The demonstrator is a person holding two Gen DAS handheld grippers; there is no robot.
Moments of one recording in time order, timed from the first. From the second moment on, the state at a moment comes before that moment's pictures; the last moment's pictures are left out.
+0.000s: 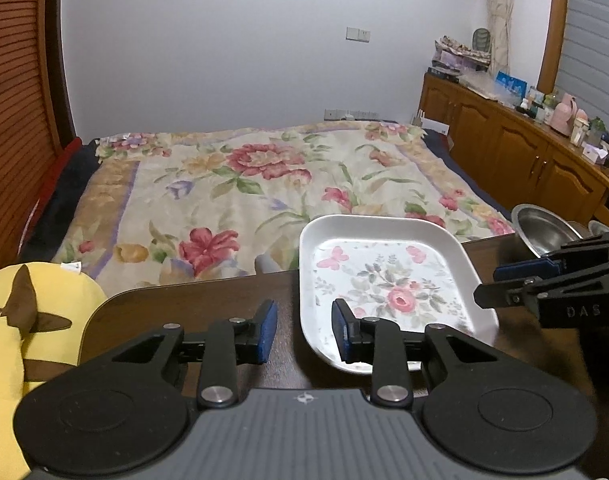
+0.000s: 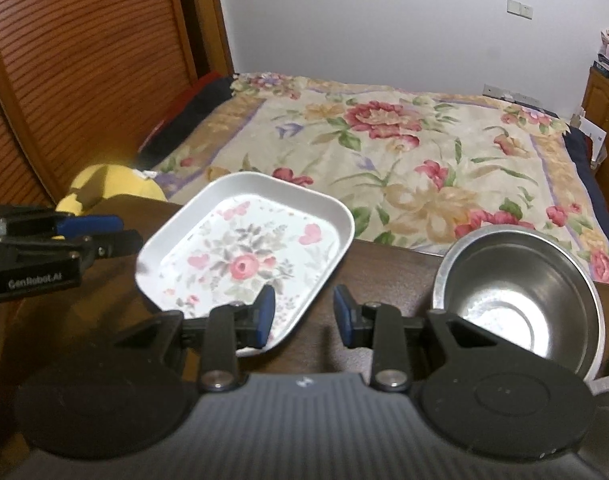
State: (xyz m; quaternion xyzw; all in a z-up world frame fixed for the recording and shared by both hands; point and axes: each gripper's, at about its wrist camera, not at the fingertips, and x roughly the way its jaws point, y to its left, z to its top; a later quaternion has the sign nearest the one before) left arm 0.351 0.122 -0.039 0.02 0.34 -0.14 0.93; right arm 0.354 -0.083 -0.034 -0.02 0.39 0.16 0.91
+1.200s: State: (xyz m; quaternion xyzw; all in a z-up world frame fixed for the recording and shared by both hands) left arm 0.353 0.125 -0.055 -0.01 0.38 -0.15 0.91; right arm 0.368 -0.076 -0.048 -0.01 0.44 0.17 0.88
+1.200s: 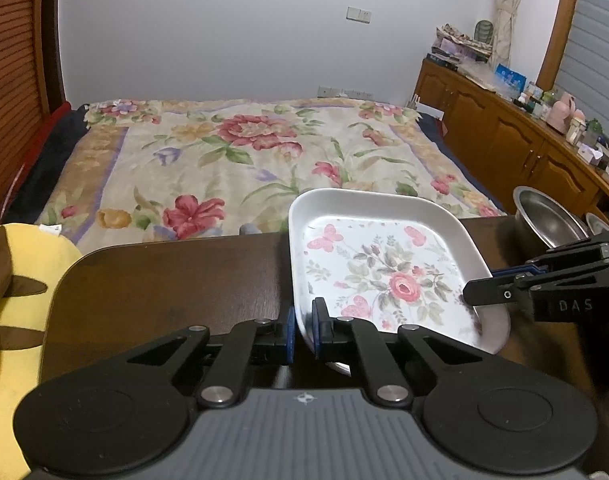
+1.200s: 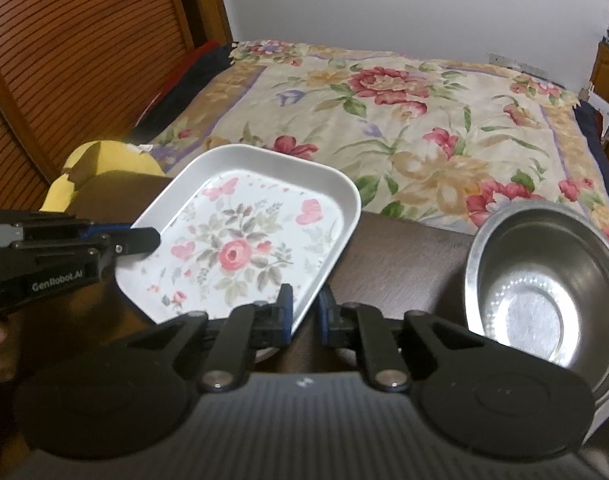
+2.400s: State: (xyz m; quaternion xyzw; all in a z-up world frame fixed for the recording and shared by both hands) left arm 0.204 0.130 0.026 0.00 0.30 -0.13 0.94; right arm 0.256 -0.087 0.017 0.00 0.35 0.22 0.91
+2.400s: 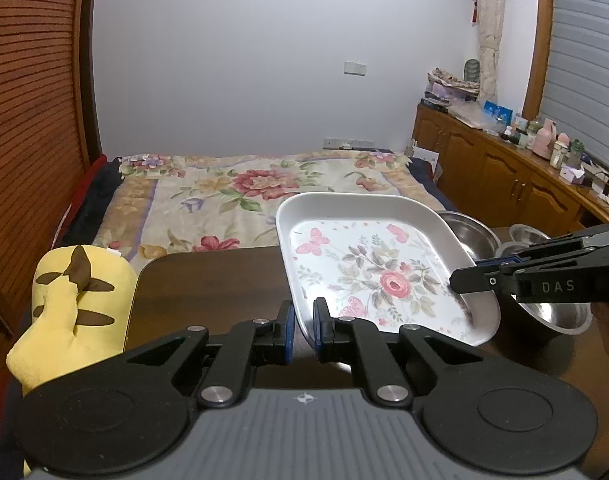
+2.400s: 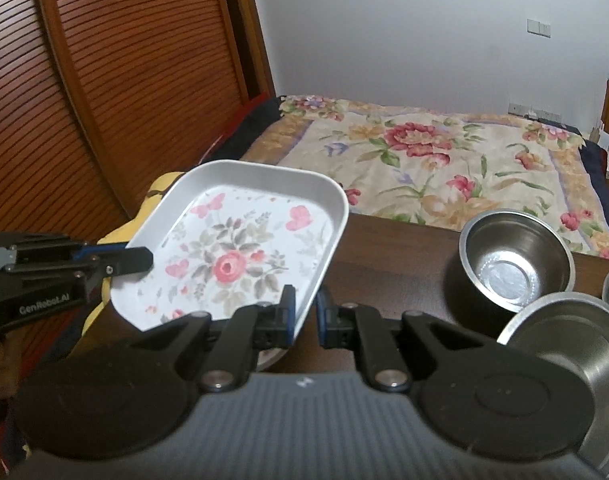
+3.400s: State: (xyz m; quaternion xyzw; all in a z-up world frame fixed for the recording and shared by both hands) left arm 0.132 0.110 -0.012 -0.01 0.33 -0.16 0.93; right arm 0.181 -0.116 -0.006 0.02 0.35 0.22 0.91
